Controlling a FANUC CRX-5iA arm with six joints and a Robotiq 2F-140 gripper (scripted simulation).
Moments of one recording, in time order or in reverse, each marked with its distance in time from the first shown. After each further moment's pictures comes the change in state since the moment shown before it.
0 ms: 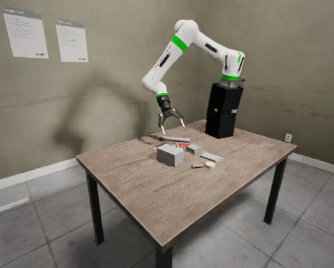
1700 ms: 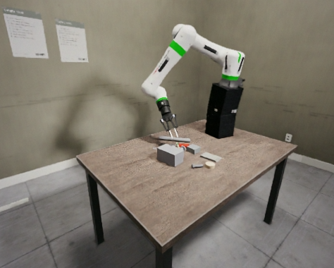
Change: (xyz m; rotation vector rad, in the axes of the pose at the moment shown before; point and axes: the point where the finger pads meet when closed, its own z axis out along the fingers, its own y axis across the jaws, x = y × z) arm 0.021 -0.013 0.023 0.000 0.000 0.000
